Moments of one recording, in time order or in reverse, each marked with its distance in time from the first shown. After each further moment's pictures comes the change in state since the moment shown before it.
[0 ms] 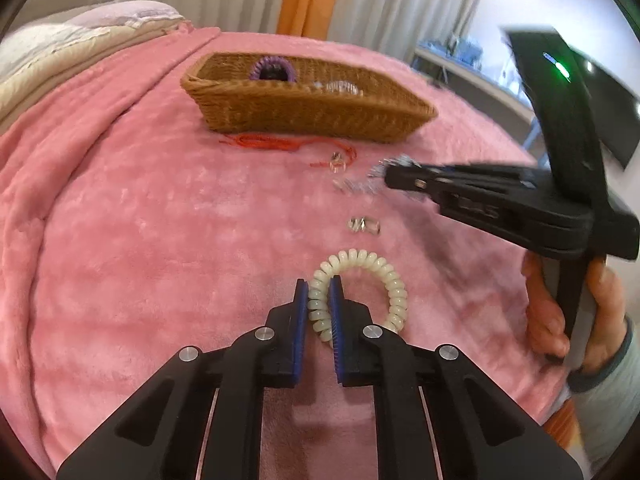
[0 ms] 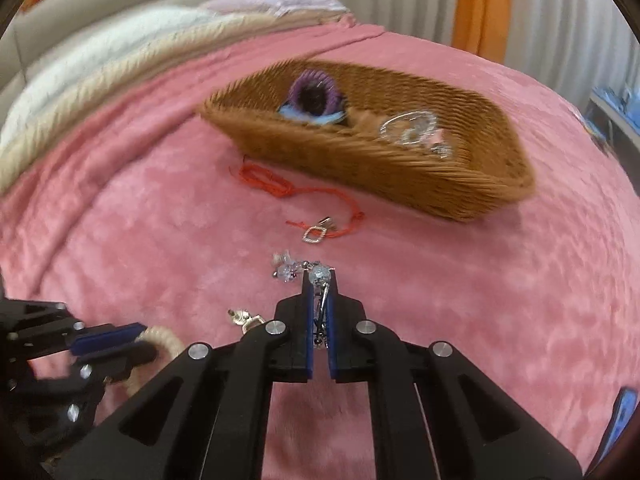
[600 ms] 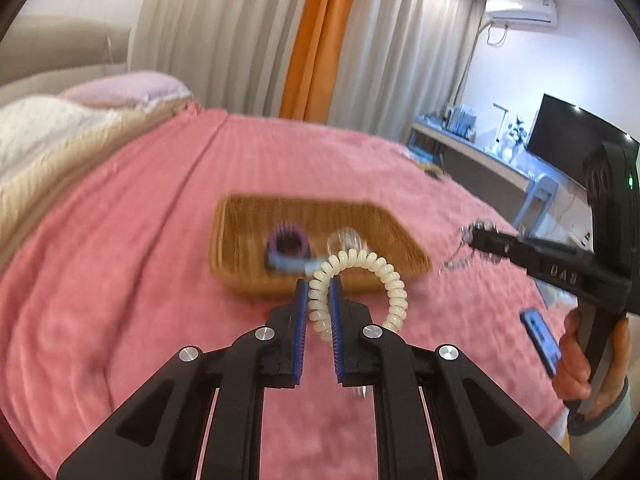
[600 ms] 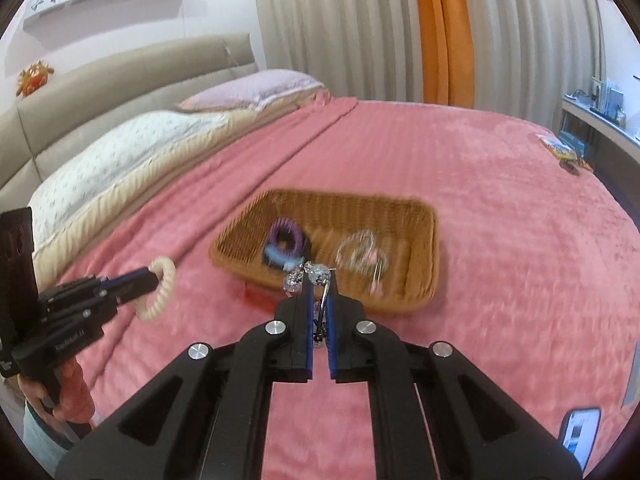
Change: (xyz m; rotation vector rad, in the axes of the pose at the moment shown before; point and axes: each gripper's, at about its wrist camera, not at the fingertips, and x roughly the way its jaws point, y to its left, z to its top) left arm -0.058 0.000 0.114 0.032 -0.272 0.018; right arm -0.093 -0.039 0.081 0.090 -0.231 0.001
